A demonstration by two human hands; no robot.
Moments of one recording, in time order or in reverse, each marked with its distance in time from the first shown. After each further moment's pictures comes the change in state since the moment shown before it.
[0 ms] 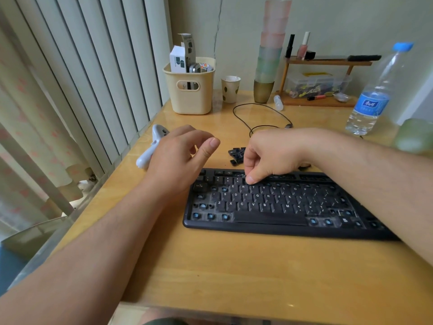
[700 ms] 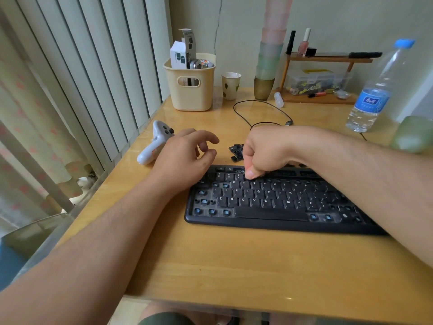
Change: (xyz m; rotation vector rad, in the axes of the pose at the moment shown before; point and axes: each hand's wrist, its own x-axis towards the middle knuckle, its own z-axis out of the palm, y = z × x) left_hand 0.001 -0.001 0.006 0.078 -0.154 -0.104; right_hand -0.002 -0.022 0.001 -0.018 0.014 0.157
